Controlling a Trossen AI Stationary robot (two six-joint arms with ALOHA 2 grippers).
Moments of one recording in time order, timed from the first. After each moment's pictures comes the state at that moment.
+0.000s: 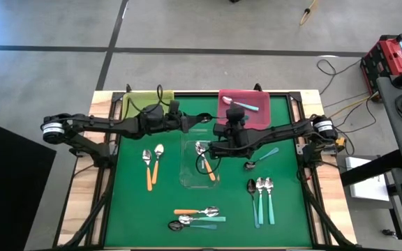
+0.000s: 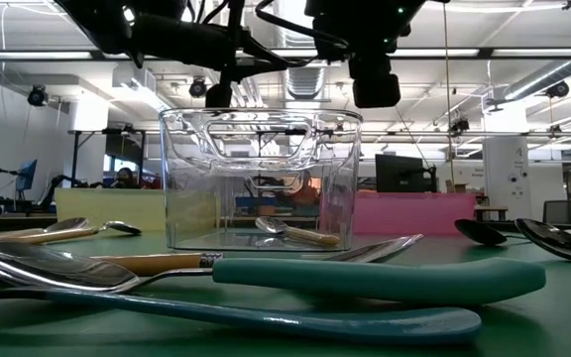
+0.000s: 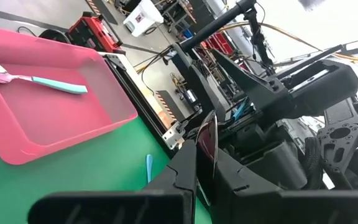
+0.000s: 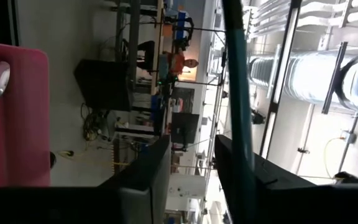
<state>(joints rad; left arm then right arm) 0.22 1.38 0.76 0.56 -0.01 -0.91 0.07 1.82 1.48 -1.06 1.52 -0.23</state>
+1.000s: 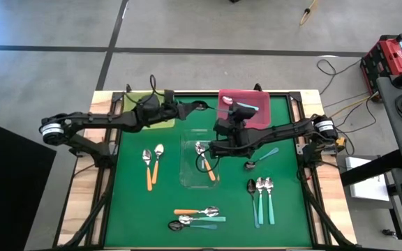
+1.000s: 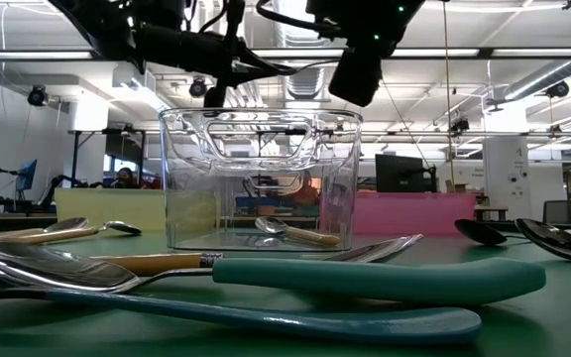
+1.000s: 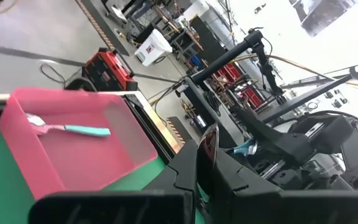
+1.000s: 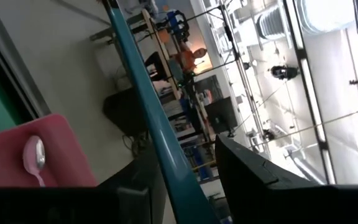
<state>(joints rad) 0.36 1.36 0.76 0.59 0.01 -0.86 0.08 1.81 1.48 -1.06 1.52 0.24</state>
